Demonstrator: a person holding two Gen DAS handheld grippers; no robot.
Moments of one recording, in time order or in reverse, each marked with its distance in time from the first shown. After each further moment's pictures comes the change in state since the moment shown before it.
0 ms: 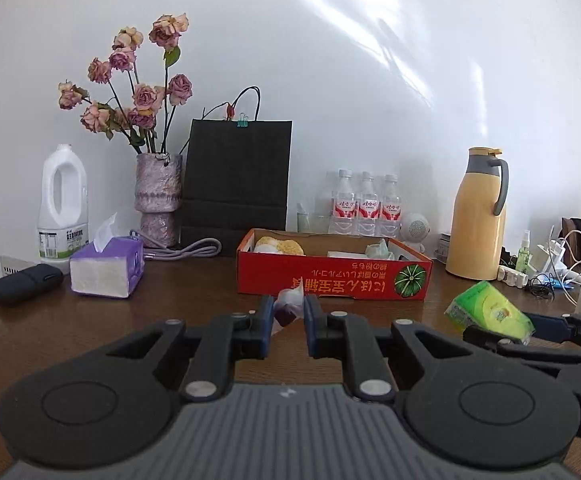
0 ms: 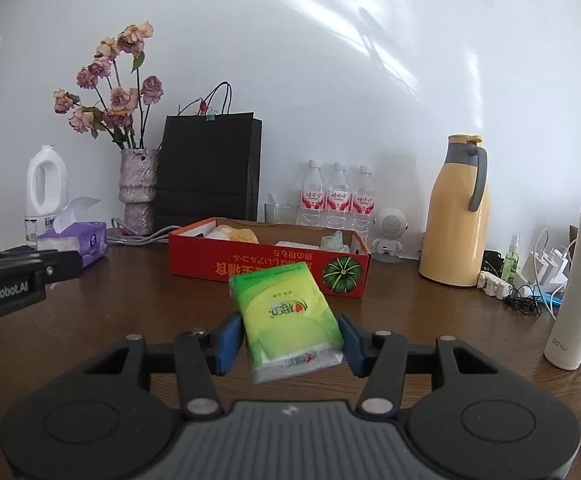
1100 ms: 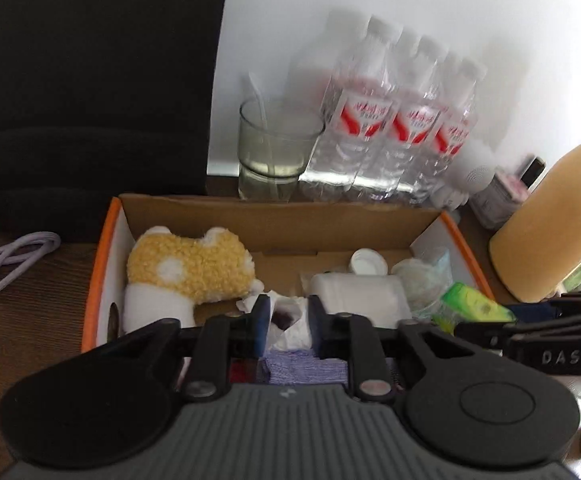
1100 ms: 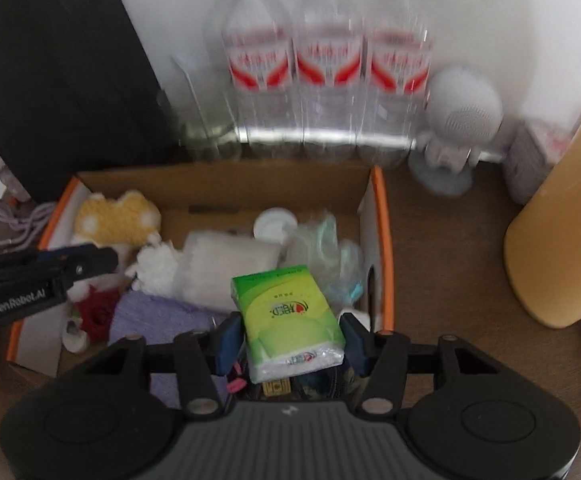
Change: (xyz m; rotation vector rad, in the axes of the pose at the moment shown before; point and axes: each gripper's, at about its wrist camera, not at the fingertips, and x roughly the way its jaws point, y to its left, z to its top) left arm 0.499 -0.006 0.138 -0.040 0.750 -0.232; right arm 0.460 -0.091 0.169 0.162 0.878 0.115
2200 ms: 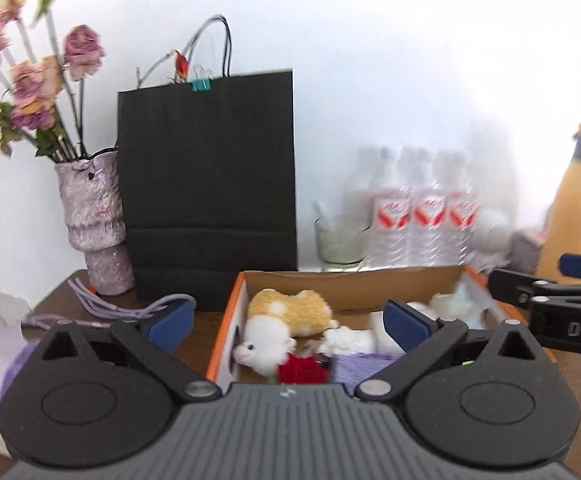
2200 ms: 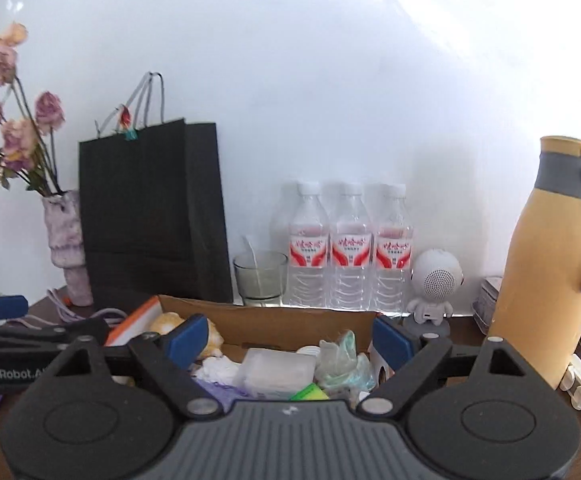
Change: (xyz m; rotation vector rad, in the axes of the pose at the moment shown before) left arm -0.141 -0.044 -0.145 0.060 -0.561 0.288; right arm -0.101 0.040 -0.147 -0.122 -0.795 -0.004
